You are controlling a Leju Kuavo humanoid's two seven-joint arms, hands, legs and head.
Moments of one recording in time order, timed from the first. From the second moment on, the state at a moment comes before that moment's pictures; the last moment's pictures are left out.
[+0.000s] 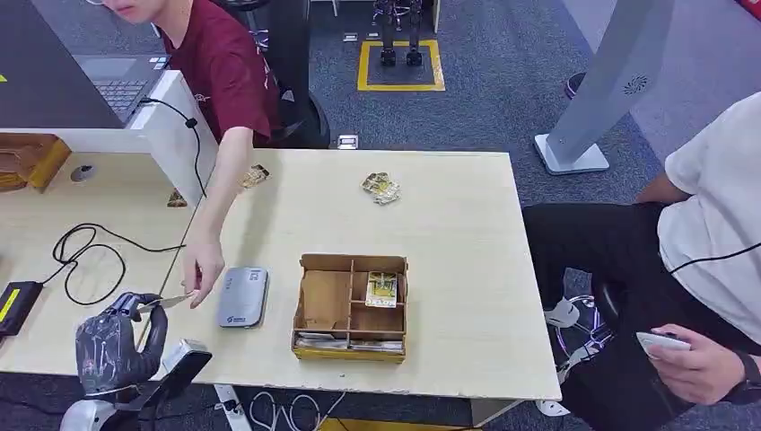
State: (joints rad) left arm 0.16 0.24 0.04 -1.60 -0.94 0.60 -0.15; right arm 0.24 0.34 -0.97 -0.92 1.56 0.16 -0.15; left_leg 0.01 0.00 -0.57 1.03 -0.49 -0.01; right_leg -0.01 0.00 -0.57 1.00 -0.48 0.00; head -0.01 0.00
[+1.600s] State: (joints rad) left arm -0.11 0.11 -0.11 -1.41 -0.33 0.28 0.05; right arm 0.26 0.34 -0.88 -0.92 1.56 0.11 -0.10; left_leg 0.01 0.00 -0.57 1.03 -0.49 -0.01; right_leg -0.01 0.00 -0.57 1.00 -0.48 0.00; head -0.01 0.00
